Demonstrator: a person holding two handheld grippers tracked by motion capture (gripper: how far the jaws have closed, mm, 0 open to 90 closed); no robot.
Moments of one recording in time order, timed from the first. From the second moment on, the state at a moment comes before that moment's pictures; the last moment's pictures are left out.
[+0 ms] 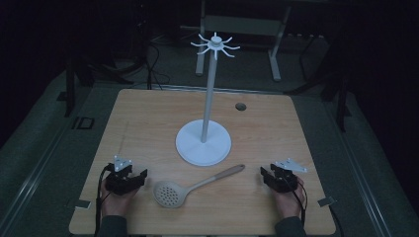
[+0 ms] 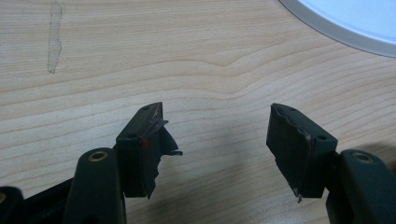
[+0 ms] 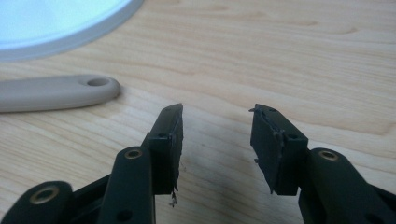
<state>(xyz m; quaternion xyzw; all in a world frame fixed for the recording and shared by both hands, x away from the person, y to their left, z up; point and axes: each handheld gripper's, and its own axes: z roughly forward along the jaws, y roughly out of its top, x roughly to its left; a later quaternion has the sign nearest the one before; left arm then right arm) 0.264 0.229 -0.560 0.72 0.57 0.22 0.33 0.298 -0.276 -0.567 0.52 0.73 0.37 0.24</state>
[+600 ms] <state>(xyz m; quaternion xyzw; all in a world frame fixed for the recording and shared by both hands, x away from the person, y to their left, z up) 0.261 0.229 -0.556 0.72 0.56 0.22 0.35 0.284 -0.302 -0.557 0.52 0.72 0.39 0.24</state>
